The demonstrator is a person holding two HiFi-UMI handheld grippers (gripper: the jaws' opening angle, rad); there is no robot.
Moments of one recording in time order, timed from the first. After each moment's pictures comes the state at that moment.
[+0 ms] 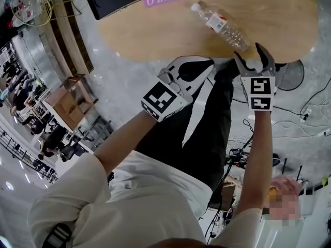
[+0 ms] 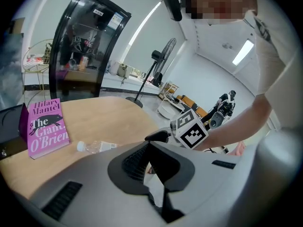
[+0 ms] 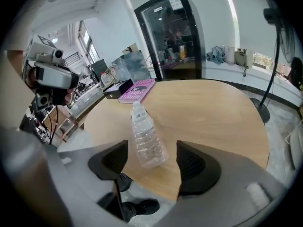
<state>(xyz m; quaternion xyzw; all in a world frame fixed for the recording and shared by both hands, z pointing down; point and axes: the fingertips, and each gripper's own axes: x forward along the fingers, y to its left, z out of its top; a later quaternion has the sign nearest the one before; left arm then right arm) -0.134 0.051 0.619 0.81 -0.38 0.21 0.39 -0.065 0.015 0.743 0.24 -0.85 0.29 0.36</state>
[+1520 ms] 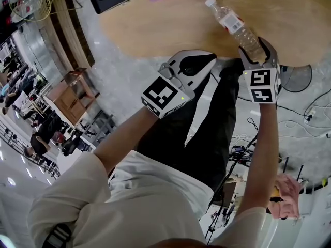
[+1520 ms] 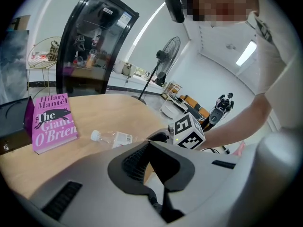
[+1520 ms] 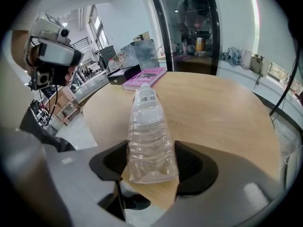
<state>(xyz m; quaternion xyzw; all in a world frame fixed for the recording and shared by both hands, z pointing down) -0.166 0.056 0.643 0.80 -0.39 0.22 0.40 -0.094 0.026 0.786 0.19 -0.86 0.24 0.42</state>
